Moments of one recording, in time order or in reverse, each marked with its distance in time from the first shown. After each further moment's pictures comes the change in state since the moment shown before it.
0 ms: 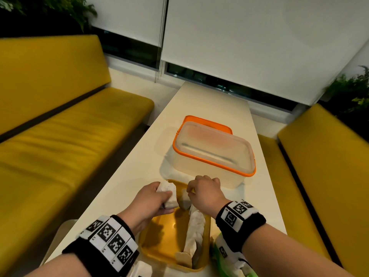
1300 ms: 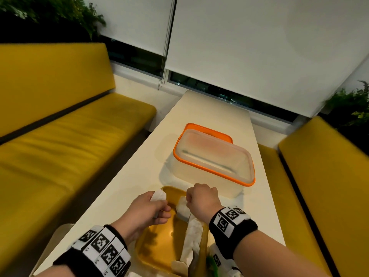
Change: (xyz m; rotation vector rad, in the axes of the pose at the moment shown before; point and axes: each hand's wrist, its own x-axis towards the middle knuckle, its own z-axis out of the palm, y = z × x) left_hand -0.009 -0.002 -0.004 0.026 0.034 -0.013; right_hand 0.009 -0.002 0.005 -0.102 -0.044 0.045
